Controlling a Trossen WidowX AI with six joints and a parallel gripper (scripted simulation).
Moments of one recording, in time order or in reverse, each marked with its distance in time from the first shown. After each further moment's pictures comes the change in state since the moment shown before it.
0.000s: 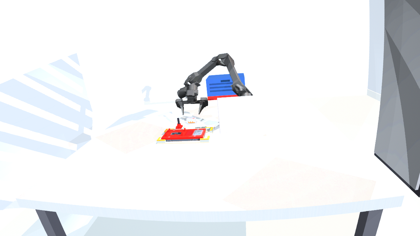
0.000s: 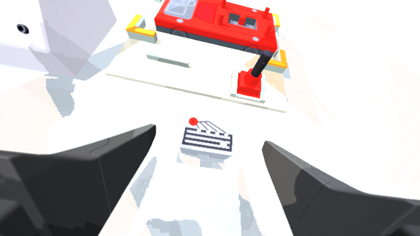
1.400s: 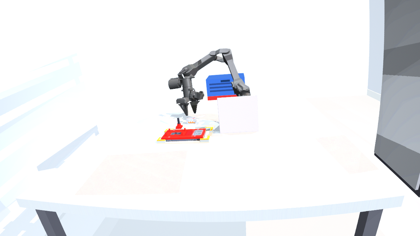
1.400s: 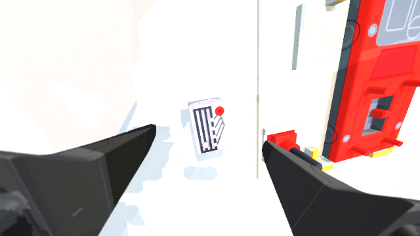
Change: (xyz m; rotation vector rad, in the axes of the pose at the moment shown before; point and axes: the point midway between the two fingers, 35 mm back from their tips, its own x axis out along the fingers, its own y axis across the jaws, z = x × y) arm 0.012 0.000 0.027 -1.164 0.532 0.475
